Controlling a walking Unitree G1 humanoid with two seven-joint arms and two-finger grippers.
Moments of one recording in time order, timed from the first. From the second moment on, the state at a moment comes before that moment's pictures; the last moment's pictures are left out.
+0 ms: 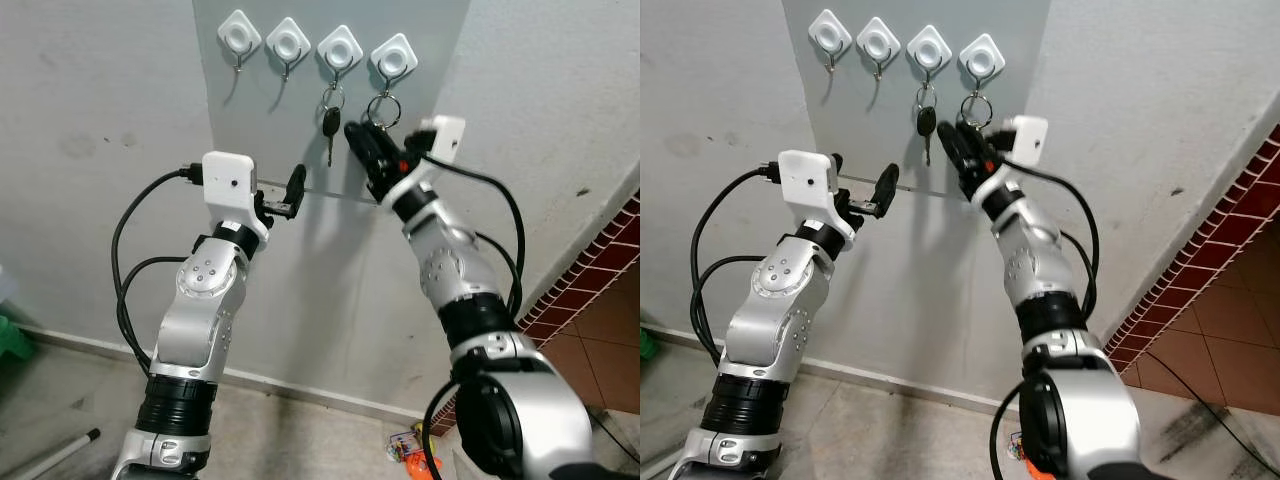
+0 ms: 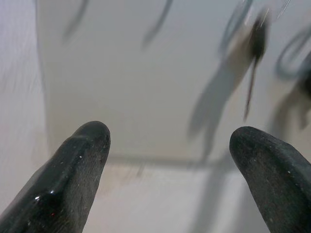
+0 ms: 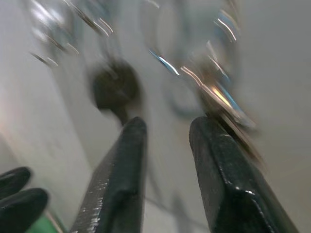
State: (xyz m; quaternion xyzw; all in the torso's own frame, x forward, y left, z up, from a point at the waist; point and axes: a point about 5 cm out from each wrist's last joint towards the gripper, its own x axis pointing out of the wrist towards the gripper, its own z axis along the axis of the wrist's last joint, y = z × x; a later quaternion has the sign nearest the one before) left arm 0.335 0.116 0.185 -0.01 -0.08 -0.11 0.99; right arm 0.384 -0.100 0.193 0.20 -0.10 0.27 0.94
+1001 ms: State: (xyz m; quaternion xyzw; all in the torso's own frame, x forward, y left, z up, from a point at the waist) left arm 0.327 0.134 0.104 -0.06 0.01 -0.09 0.99; right arm 0.298 -0.163 0.086 0.08 -0.02 0.03 1.00
